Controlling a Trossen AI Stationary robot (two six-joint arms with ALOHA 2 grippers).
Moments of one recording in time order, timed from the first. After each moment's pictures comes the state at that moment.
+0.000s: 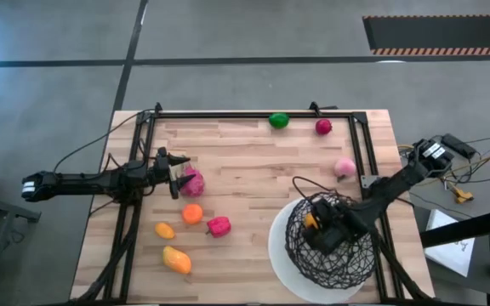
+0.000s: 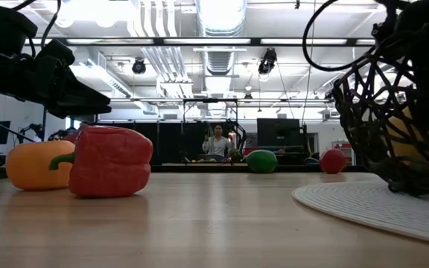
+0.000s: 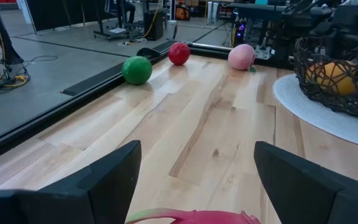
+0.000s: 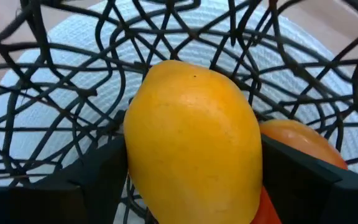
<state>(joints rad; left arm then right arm) 0.11 0.33 0.00 0.10 -0.27 -0.10 0.64 1.48 0.93 -0.90 0.28 1.55</state>
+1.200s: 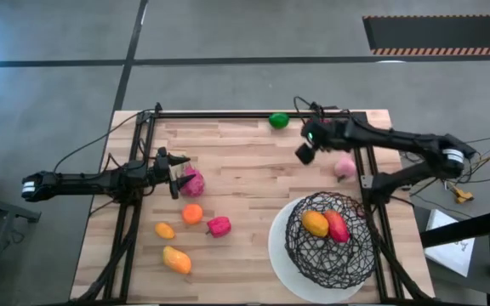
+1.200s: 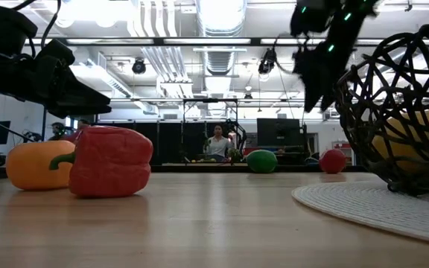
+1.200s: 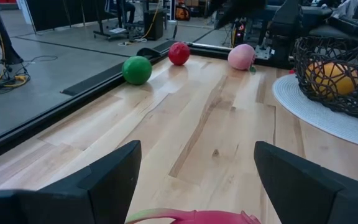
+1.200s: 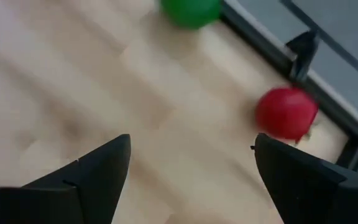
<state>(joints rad) 0.11 0.33 0.00 0.10 -0.27 -0.10 -0.43 1.34 1.03 -0.82 0.33 0.32</state>
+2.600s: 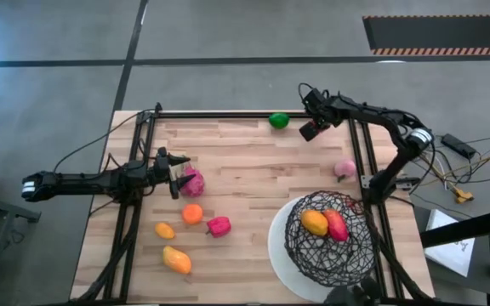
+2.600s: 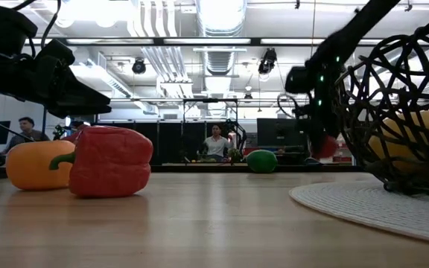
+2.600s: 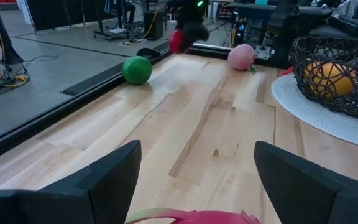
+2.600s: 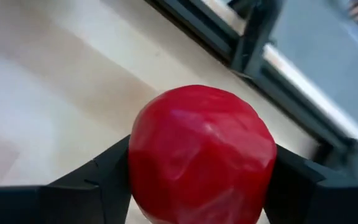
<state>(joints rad) 0.11 0.33 0.00 0.10 -0.27 -0.10 -0.80 1.63 1.07 -0.71 0.29 0.05</state>
